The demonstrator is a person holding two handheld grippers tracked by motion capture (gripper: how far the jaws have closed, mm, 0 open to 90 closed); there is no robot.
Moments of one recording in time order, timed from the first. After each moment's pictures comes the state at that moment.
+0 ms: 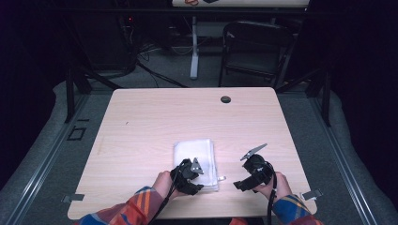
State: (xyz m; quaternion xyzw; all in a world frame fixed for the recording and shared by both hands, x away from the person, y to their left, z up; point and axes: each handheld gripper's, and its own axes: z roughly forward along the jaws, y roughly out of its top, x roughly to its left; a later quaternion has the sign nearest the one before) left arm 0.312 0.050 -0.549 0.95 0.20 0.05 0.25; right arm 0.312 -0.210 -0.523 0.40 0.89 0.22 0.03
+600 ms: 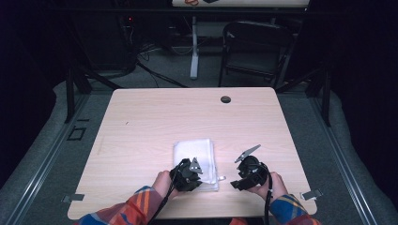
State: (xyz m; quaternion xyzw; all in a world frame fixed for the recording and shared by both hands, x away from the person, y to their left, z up) left arm 0.314 0.052 -0.550 0.94 0.20 0.04 0.26; right arm 0.310 -0.196 -0.523 0.37 0.90 0.22 0.02
